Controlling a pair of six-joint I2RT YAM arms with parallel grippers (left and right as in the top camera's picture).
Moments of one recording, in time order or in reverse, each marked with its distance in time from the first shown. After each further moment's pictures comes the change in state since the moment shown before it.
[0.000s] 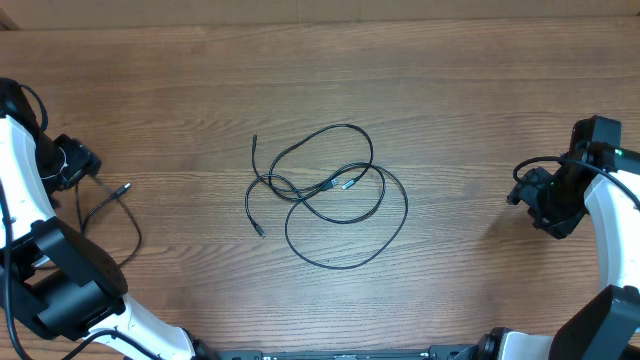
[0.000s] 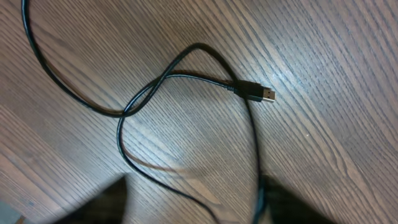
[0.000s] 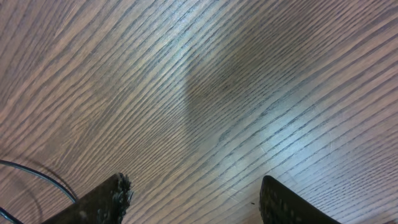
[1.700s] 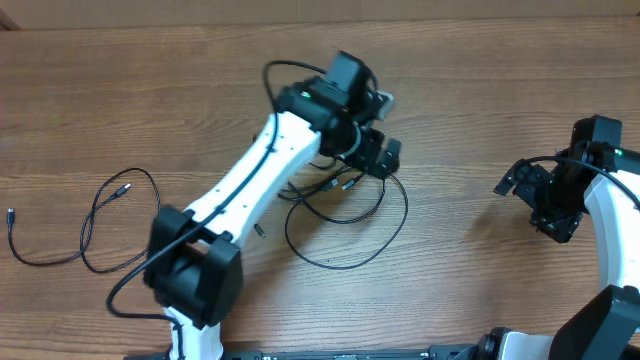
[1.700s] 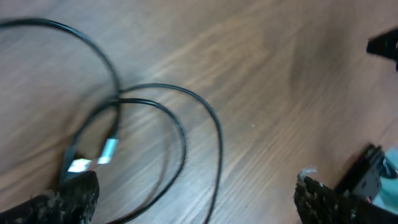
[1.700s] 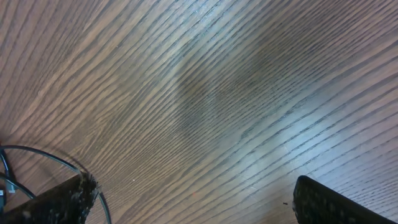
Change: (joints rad) left arm -1.145 0.050 -0.005 0.354 0.505 0.207; right arm 0.000 0.000 0.000 0.011 -0.076 0.000
